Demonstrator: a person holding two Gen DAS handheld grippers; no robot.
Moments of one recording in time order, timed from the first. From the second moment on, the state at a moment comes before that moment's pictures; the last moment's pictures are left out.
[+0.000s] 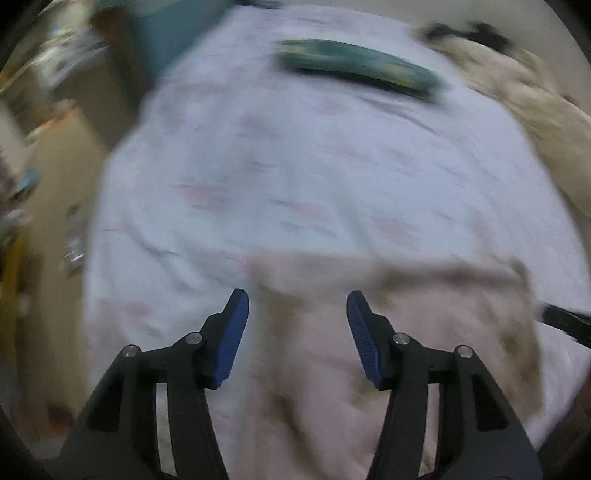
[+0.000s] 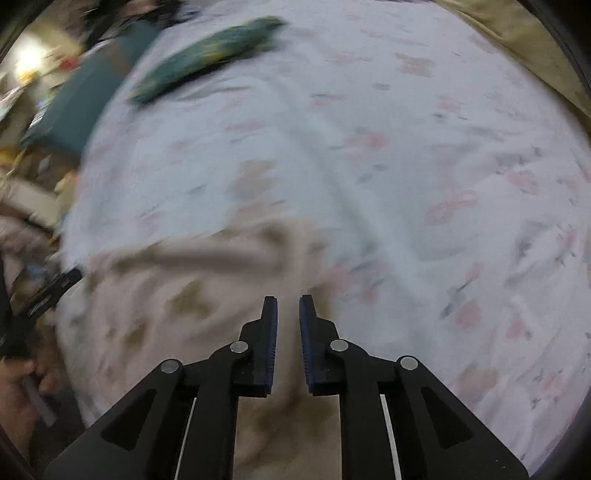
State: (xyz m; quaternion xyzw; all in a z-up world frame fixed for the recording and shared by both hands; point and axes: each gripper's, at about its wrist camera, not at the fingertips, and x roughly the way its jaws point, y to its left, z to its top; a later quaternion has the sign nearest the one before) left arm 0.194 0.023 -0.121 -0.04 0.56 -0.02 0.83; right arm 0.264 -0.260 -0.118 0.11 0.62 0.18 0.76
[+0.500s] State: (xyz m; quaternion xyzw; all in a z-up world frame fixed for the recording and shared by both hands) left arm 0.129 -0.004 -0.166 0.02 0.68 -0.08 0.73; right arm 0.206 -0.247 -0.163 0.02 0.72 0.15 0.68
